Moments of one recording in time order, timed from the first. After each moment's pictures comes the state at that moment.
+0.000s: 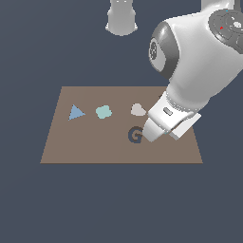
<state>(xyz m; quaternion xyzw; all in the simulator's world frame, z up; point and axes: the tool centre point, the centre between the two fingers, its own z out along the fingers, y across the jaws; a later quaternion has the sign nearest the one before) 0.025 0.144 0.031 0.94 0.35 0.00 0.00</state>
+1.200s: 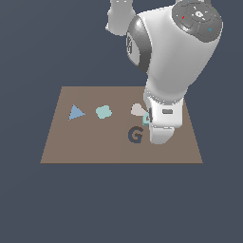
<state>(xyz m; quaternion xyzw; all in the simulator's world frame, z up) 0.008 0.099 0.035 0.72 0.70 0.00 0.00</state>
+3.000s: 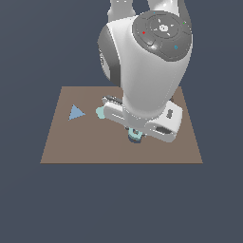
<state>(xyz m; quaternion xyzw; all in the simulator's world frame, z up) 0.050 0.046 0.040 0.21 0.98 0.00 0.00</state>
